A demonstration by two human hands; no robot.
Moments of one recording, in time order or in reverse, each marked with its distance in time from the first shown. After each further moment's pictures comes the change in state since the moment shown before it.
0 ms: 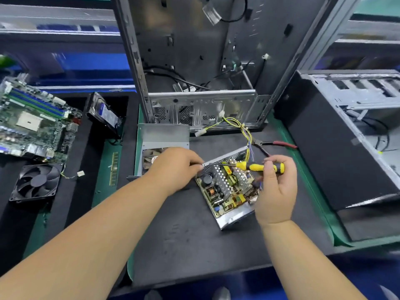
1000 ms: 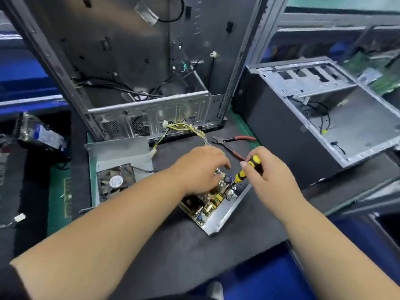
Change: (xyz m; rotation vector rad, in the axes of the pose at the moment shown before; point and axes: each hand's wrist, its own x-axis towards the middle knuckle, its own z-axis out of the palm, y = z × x) left_hand 0.056 0.093 0.043 0.193 -0.198 0.637; right_hand 0.055 -0.026 -0.075 -0.746 -0.447 -0.007
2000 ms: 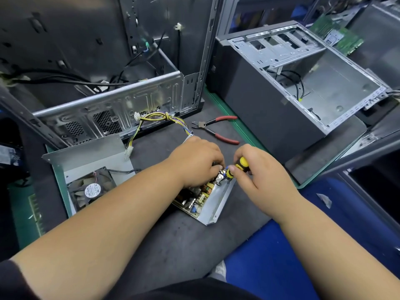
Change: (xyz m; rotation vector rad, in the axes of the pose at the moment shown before) left_hand 0.032 -0.006 0.026 0.118 -0.142 0.199; right_hand -0.035 -0.009 0.009 -0.182 0.021 -0.064
